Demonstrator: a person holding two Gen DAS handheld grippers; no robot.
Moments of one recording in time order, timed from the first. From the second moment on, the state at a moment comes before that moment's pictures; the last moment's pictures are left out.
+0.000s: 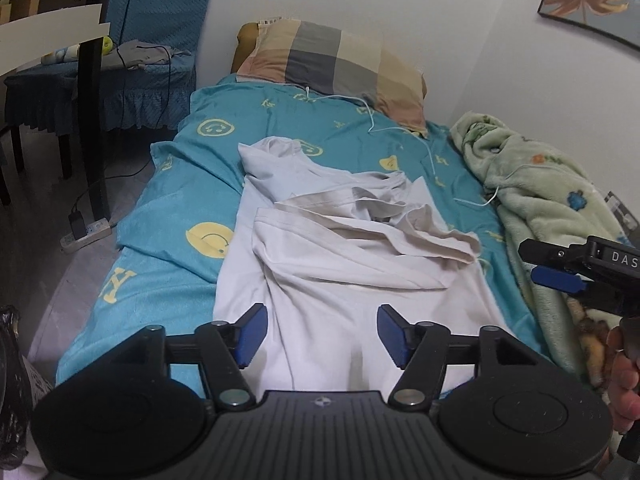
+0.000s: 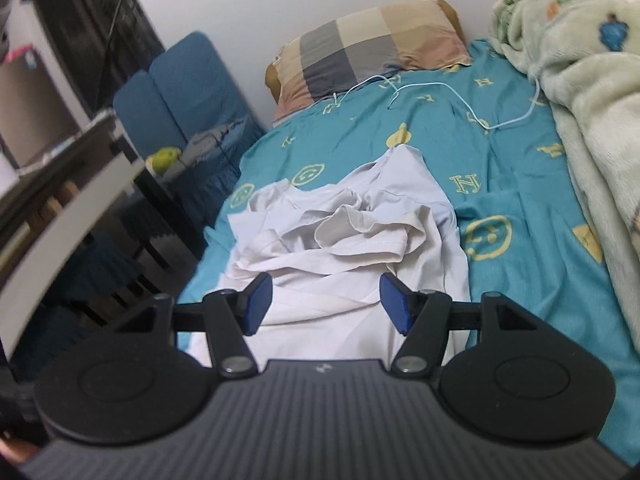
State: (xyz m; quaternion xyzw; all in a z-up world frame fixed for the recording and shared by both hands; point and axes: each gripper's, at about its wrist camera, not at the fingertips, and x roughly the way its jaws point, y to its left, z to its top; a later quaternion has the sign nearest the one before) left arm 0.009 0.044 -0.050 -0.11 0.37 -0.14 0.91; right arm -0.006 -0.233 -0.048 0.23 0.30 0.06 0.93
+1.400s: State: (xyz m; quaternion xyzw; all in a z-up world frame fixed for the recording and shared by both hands) left arm 0.036 0.131 -0.118 -0.47 0.43 -0.07 0.76; right arm -0.016 -0.268 -0.107 0.49 0.34 0.01 0.80
